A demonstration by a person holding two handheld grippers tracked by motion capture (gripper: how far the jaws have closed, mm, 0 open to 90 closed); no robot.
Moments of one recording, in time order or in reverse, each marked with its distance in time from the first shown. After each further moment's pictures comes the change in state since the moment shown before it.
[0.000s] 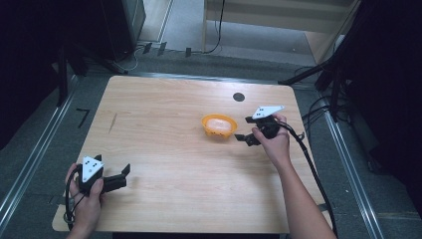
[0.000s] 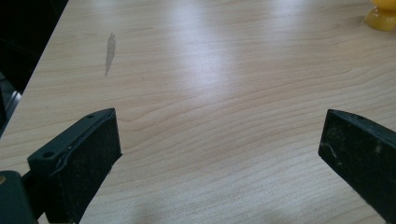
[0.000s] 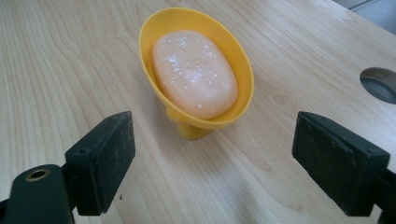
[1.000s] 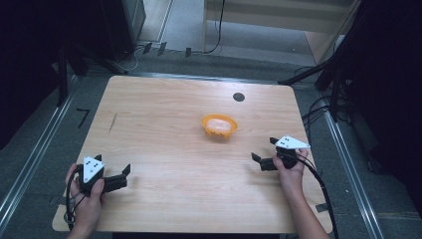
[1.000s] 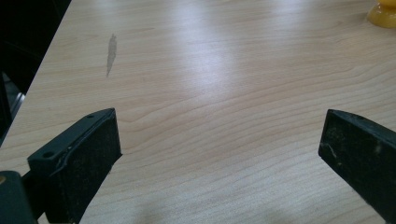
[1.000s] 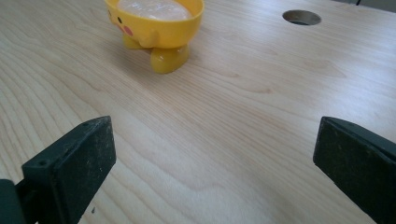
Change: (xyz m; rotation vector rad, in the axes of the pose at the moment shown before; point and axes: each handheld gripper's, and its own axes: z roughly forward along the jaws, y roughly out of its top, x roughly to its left) left arm -0.002 0.000 0.000 0.003 0.011 0.015; right arm 0.037 -0.096 -0.041 -0.177 -0.237 0.204
